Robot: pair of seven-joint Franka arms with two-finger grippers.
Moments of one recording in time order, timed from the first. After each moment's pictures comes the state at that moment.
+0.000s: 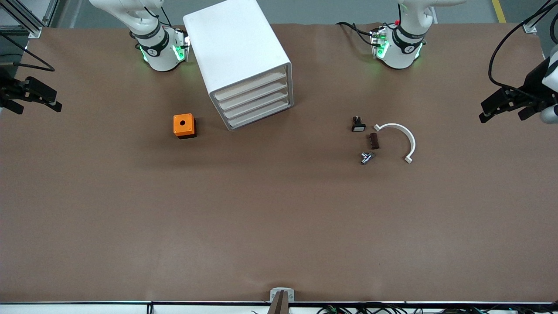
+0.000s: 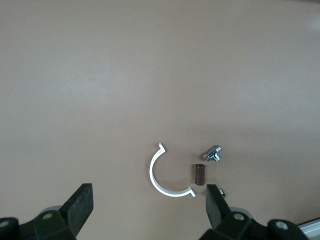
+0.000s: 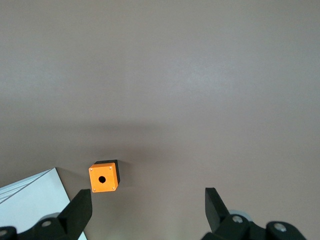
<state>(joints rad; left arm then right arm) 0.00 -0.03 -0.04 -1.61 -0.01 1.65 -0.10 -0.01 -0.08 -0.06 -1.64 0.03 1.56 -0.11</state>
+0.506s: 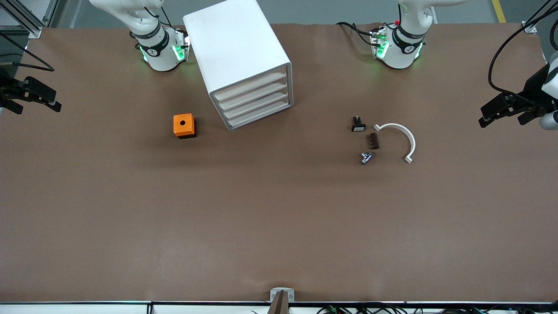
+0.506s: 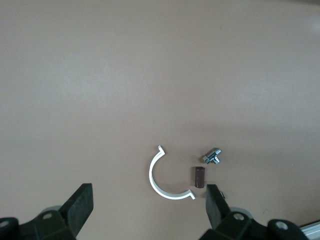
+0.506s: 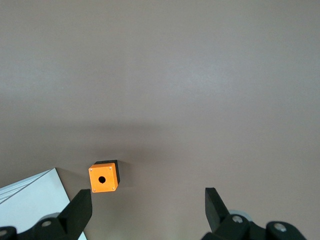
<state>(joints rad) 0.00 -0.02 -0.04 -1.60 -0.01 1.65 -0.10 -0.01 -0.08 -0.07 -1.64 0.03 1.56 -0.11</state>
